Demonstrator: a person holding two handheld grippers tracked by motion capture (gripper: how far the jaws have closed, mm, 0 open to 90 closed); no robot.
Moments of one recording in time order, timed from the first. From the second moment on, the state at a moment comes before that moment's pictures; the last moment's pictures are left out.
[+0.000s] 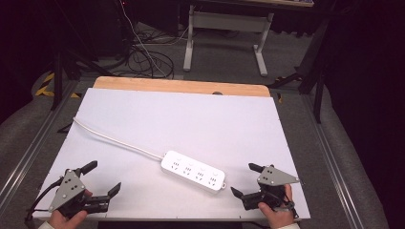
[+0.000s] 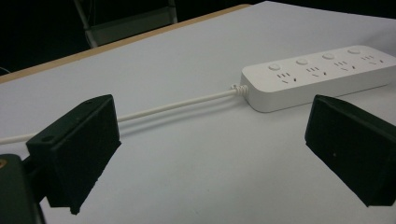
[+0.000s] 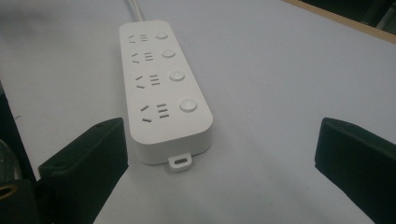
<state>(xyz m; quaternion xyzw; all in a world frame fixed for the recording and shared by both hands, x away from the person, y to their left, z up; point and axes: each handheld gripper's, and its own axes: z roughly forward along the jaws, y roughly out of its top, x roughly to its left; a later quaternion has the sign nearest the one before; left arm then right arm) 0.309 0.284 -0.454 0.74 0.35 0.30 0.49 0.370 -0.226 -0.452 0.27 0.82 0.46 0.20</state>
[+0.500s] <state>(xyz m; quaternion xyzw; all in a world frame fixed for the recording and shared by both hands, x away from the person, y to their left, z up) 0.307 0.284 -0.452 0.74 0.35 0.29 0.49 0.369 -0.226 -0.451 0.27 0.82 0.47 0.20</state>
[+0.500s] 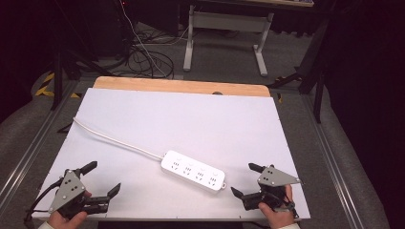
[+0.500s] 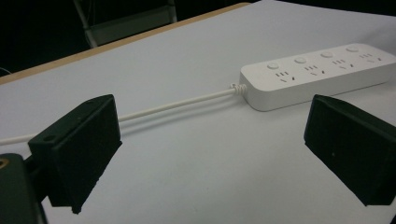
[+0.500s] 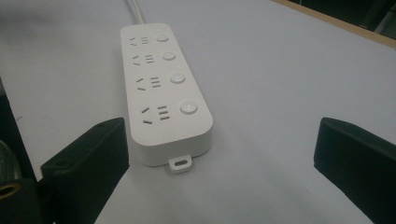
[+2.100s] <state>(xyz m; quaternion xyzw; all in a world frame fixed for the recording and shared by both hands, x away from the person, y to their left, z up) 0.307 0.283 -0.452 0.74 0.35 0.31 0.48 0.406 -0.175 -0.406 0.23 0.84 0.46 0.18</state>
